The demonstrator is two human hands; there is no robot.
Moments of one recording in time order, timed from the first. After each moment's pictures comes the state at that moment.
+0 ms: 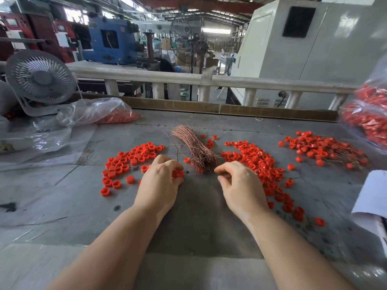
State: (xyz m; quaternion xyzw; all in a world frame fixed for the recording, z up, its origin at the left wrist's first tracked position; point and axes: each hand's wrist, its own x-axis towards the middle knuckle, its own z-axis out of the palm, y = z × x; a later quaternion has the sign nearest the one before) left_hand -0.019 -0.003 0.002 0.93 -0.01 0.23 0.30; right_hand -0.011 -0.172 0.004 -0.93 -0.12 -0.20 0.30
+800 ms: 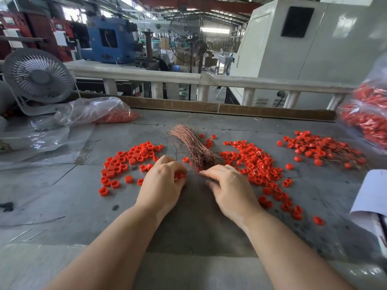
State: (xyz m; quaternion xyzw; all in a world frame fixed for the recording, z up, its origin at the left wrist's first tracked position) left_hand -0.020 -0.007 0.001 0.92 -0.04 0.23 0.30; right_hand -0.009 -0.165 -0.003 -0.92 -0.23 -0.18 0.27
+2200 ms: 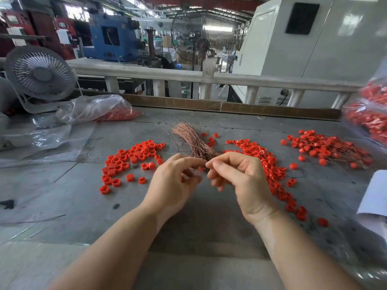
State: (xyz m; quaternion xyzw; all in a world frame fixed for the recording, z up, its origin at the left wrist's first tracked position) left_hand -0.029 -0.018 0.011 0.87 -0.12 0.23 0.43; right_hand -0.024 -0.162 0.024 -0.67 -0.19 -0.06 0.72
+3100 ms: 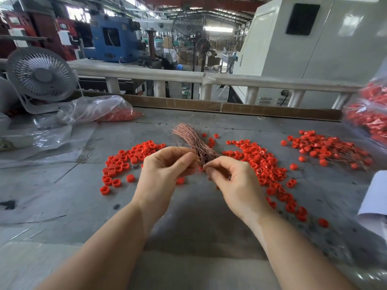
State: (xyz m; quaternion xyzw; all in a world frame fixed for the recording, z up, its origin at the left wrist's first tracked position) left_hand -0.030 -0.016 0.021 0.61 -0.06 0.16 0.78; right_hand -0.017 -0.161 0.012 -0.83 -0.19 -0.16 0.50
